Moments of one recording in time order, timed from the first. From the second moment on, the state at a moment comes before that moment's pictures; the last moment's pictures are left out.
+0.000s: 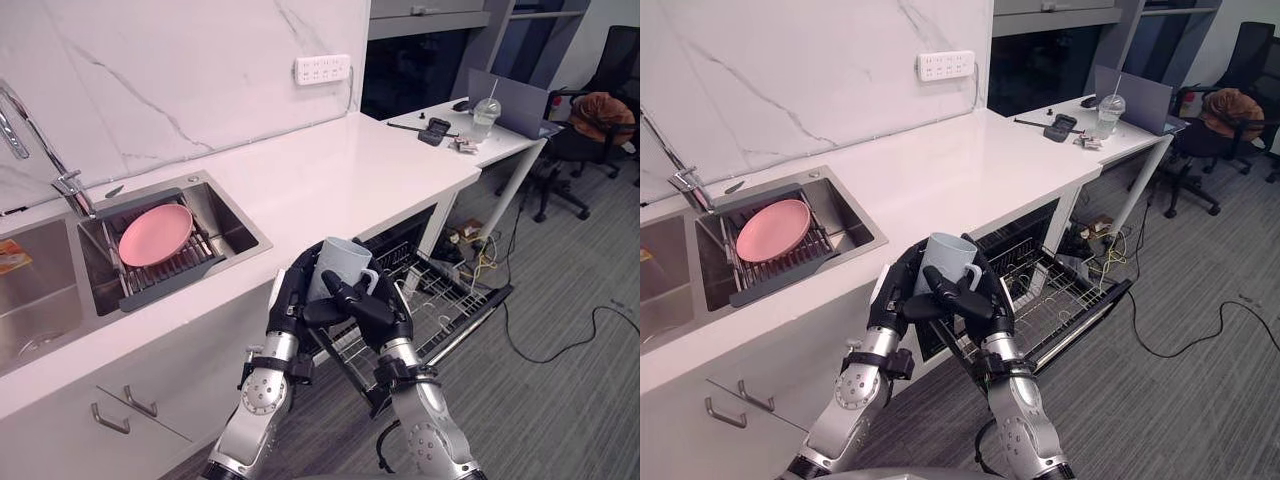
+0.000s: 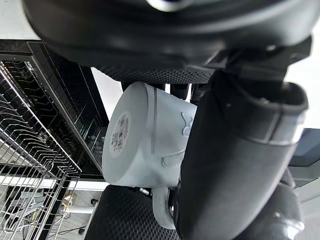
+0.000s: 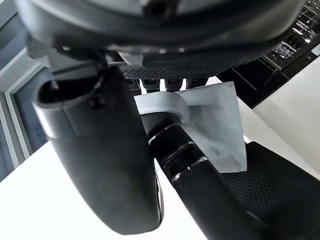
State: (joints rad) left arm 0.08 0.10 -0.38 -0.01 -0.12 -0.18 0.19; right arm 0.10 -0.06 0.38 0.05 0.75 -0.22 0.02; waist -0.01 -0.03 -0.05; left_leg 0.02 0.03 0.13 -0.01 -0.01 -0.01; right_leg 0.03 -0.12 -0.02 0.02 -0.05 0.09
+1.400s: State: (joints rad) left arm -0.01 0.15 -0.40 -0.11 0.06 -0.18 0.18; right arm -0.03 -0.12 0.31 0.01 0.80 -0.19 0.04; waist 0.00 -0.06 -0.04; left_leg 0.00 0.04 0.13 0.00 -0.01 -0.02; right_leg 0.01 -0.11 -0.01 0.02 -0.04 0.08
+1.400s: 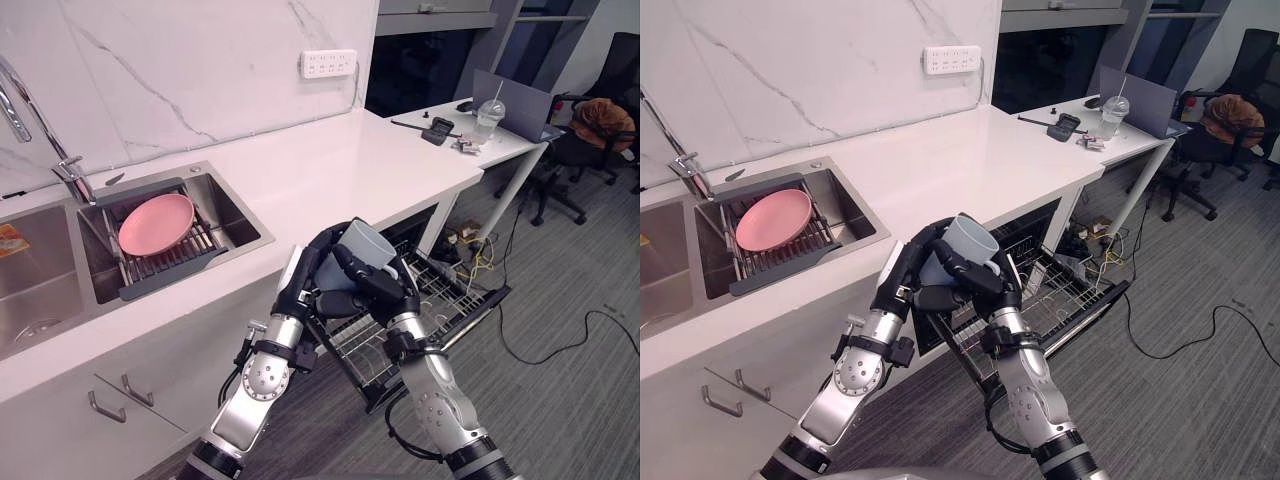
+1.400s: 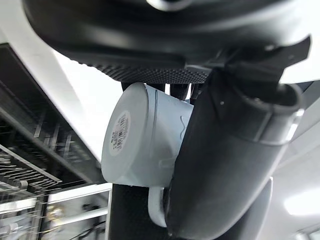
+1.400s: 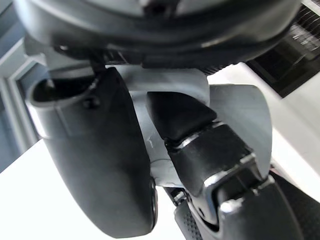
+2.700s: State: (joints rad) left arm 0.06 0.02 -0.34 -0.08 0.04 -0.24 0.14; right arm 0.06 0.05 0.22 -0.14 -0.05 -0.17 -0.15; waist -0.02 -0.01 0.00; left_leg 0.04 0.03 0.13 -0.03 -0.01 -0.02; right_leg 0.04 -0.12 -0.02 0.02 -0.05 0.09
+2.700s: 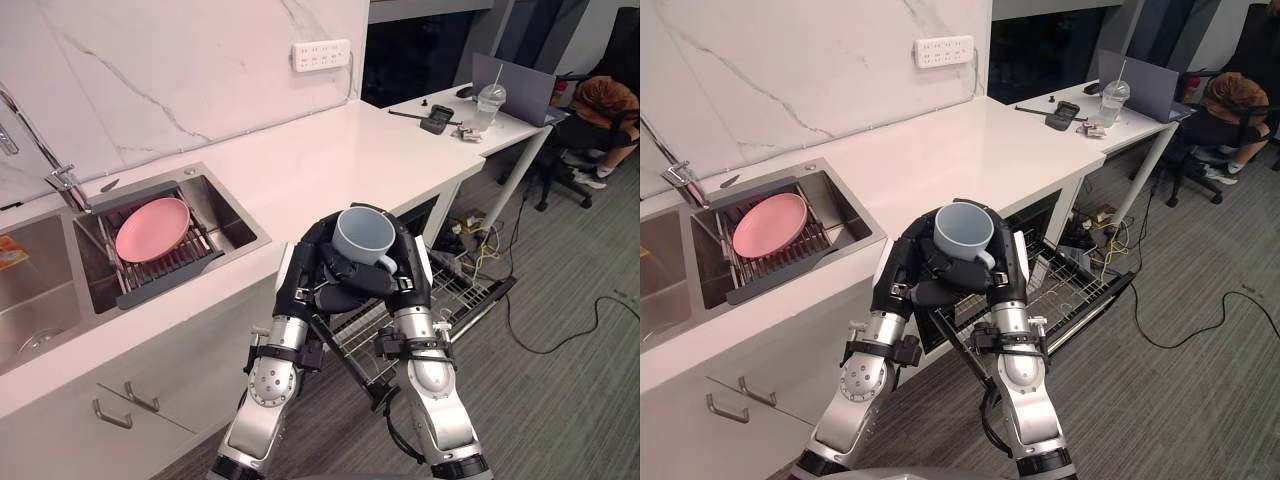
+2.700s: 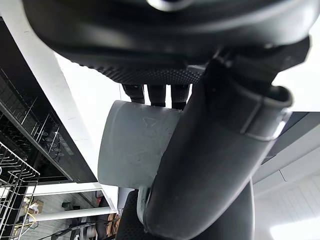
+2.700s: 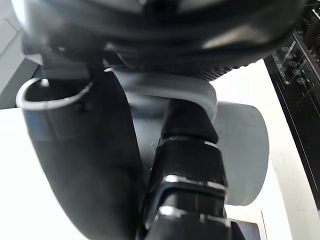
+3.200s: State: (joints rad) left arm 0.21 0.06 -0.26 -0.06 -0.08 -0.22 0.13; right arm 0.09 0.06 -0.10 -0.19 0.11 -0.20 -0.29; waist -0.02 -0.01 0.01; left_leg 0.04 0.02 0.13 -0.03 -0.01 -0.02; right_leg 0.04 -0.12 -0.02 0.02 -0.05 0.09
